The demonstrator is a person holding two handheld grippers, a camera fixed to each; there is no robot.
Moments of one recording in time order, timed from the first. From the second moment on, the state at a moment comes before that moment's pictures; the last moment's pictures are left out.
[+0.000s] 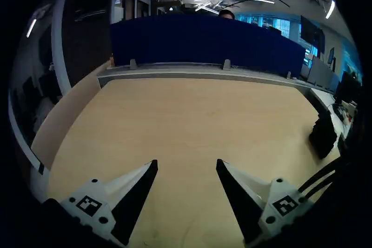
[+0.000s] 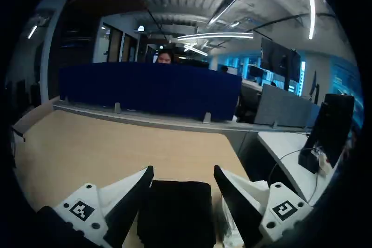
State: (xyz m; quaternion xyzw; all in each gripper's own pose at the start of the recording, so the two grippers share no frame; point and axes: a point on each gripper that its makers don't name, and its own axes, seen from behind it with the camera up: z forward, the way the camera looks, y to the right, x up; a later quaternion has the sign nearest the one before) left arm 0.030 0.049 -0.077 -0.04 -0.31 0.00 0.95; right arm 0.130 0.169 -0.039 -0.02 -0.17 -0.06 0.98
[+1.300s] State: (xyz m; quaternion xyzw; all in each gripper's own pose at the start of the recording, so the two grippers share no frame) left arm 0.143 0.037 0.006 -0.06 -0.11 -0.01 0.99; right arm 0.176 -0.012 -0.005 0.01 -0.06 -0.02 1.00
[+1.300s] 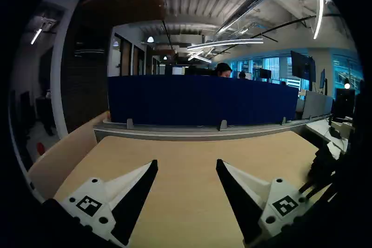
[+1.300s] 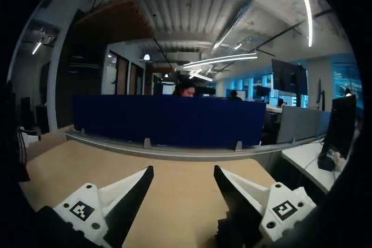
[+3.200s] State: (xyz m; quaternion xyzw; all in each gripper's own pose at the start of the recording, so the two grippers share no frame) left arm -0.007 0.006 0.002 -0.01 -0.02 0.00 1.00; right arm 0.137 -0.060 -0.001 0.05 -0.05 -0.03 1.00
